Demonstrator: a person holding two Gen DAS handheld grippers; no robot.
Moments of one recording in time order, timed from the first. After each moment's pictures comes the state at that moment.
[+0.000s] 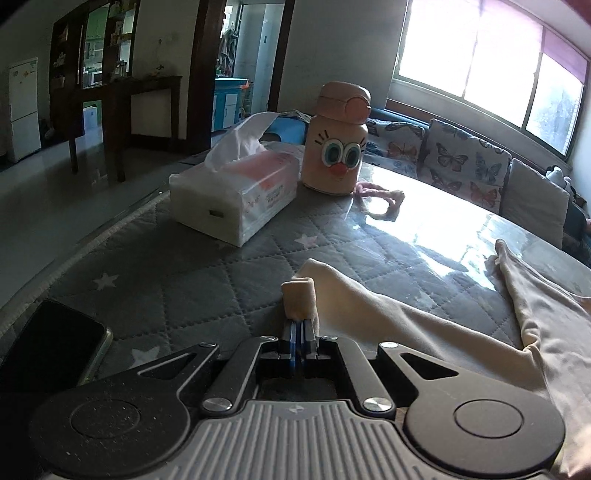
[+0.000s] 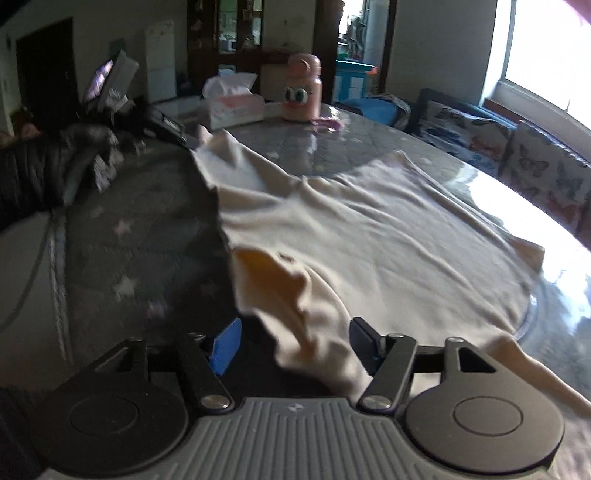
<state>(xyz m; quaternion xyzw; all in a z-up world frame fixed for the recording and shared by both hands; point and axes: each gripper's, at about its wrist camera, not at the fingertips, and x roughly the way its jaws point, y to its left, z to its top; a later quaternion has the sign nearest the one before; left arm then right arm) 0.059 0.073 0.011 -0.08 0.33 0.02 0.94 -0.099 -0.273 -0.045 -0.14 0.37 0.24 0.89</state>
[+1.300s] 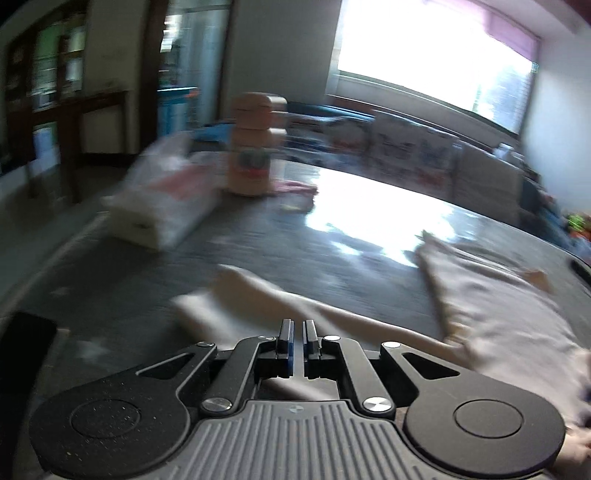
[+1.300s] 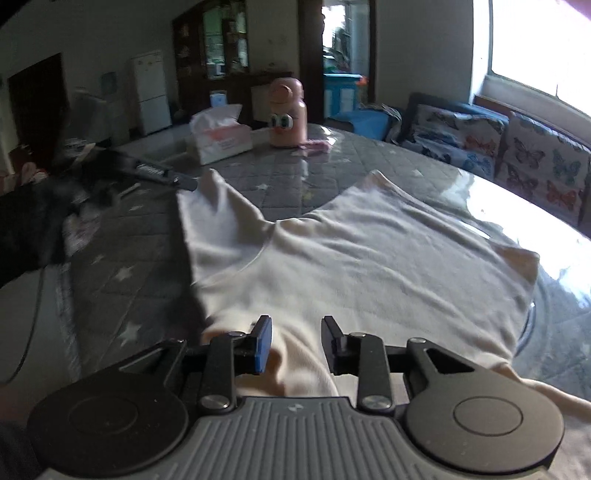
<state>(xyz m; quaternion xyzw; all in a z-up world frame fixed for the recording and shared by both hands) 0.022 0.007 0.033 -0.04 0.33 -0.09 0.94 -0.069 -0.283 -0.023 -0.07 0.35 0.25 0.90</state>
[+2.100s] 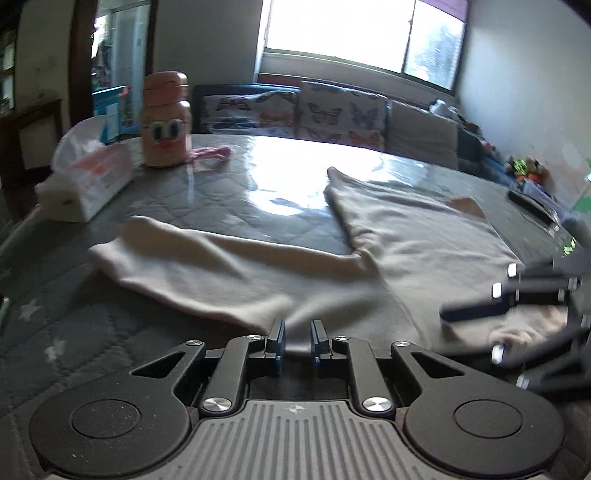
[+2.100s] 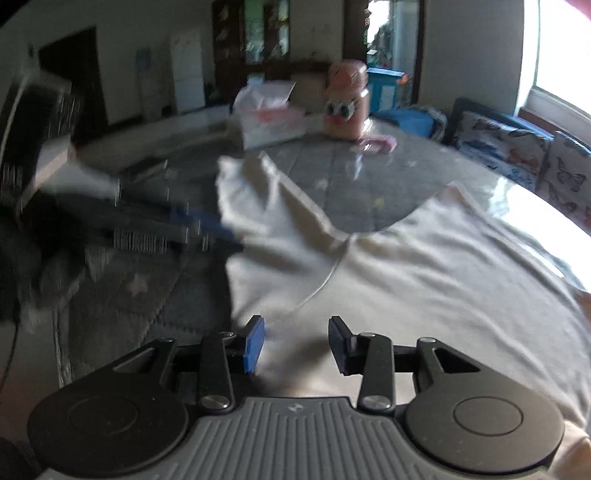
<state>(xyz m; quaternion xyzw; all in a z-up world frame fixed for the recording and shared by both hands) -0.017 -0.013 0.015 0.00 0.34 -0.14 0.93 -0.048 -0.206 -0.050 -0.13 0.36 0.31 0.87</state>
